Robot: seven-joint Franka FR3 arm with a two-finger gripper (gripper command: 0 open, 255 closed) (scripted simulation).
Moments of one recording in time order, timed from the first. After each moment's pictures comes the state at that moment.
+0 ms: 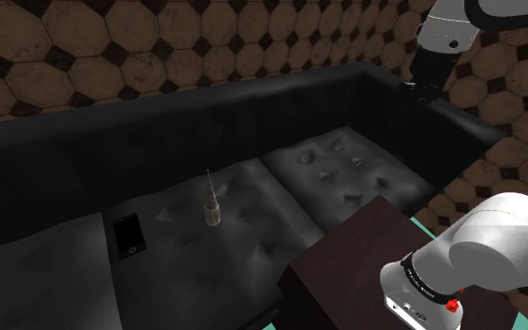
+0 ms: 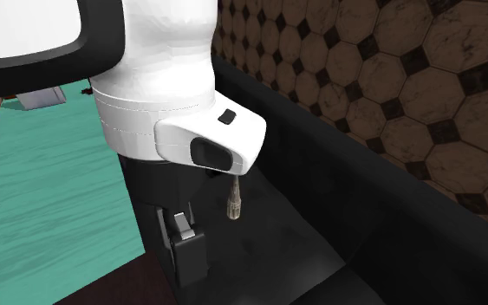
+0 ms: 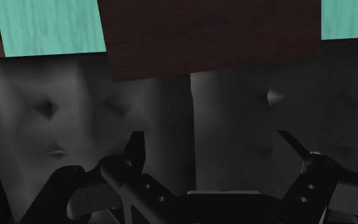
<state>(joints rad) -0.02 -0.75 -0.06 -2.37 -0.07 1.48 0.05</state>
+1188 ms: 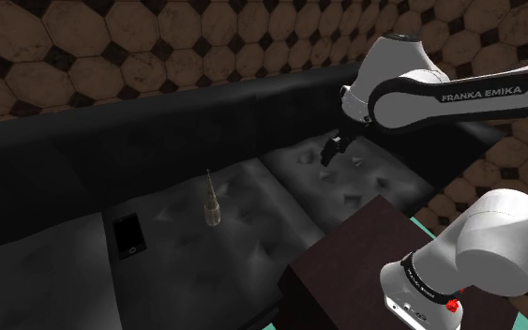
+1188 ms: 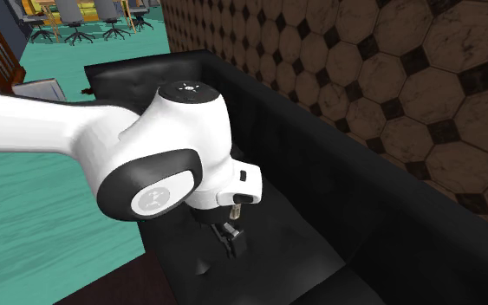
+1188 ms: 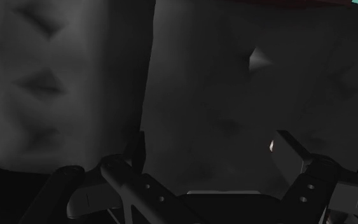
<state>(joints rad) 0.11 -0.53 -0.04 -2.70 0.00 2.21 -0.06</state>
